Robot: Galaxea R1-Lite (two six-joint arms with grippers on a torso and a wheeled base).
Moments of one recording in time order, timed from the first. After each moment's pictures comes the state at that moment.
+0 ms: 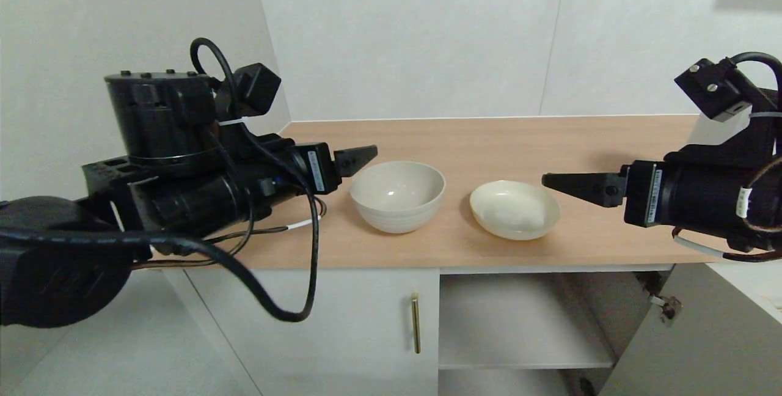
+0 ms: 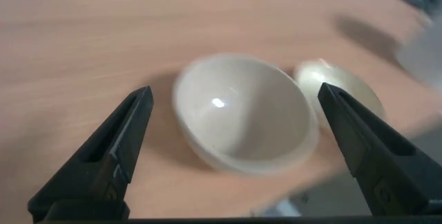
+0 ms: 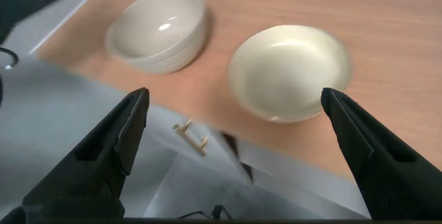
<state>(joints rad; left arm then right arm) -0.48 1.64 -0.97 -0.54 0.00 -0.25 0.55 1.37 -0.93 -0.20 0.00 0.25</state>
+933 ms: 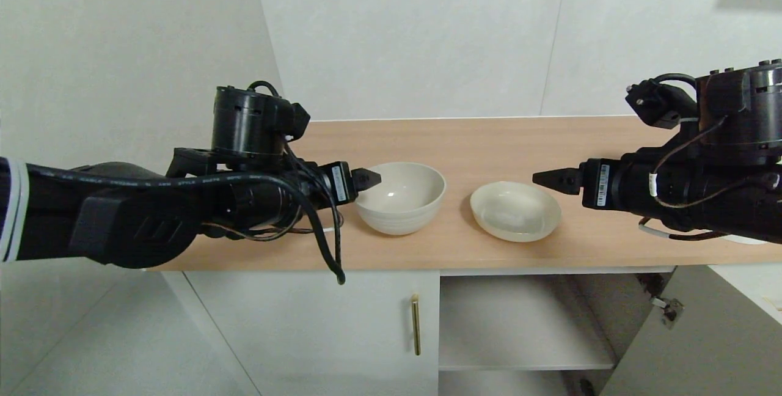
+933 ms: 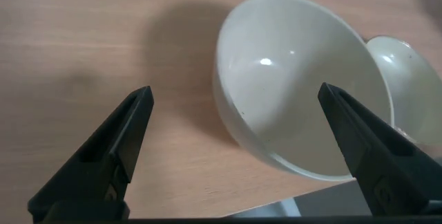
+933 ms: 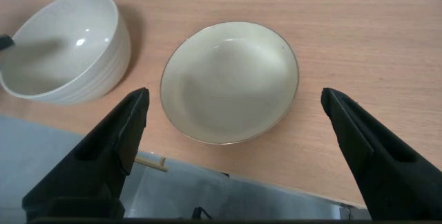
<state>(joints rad) -0.48 1.78 -1.15 -0.20 0.09 -0.44 0.49 1.53 -1.03 -0.16 -0.14 0.28</state>
